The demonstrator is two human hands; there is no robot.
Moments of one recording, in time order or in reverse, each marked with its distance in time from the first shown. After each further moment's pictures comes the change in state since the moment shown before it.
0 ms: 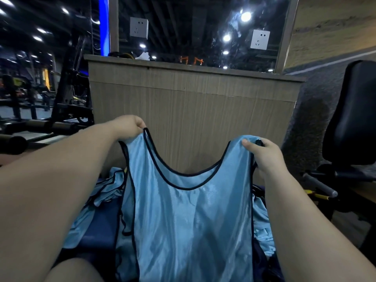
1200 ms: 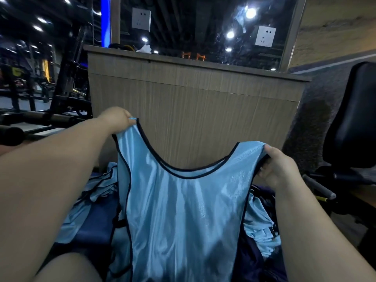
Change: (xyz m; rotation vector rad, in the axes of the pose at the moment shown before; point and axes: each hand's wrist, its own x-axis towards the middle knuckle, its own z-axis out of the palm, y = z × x) left_hand 0.014 -0.021 -0.001 0.071 0.111 -0.089; right_hand 0.012 0.021 -0.021 0.334 0.070 0.283
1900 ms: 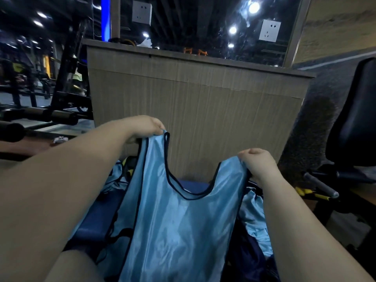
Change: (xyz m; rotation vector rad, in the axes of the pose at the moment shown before) left_hand -0.012 0.043 0.030 -0.272 -0.323 0.115; right_hand -0.014 0.015 0.031 -0.736 -0.013 -0.131
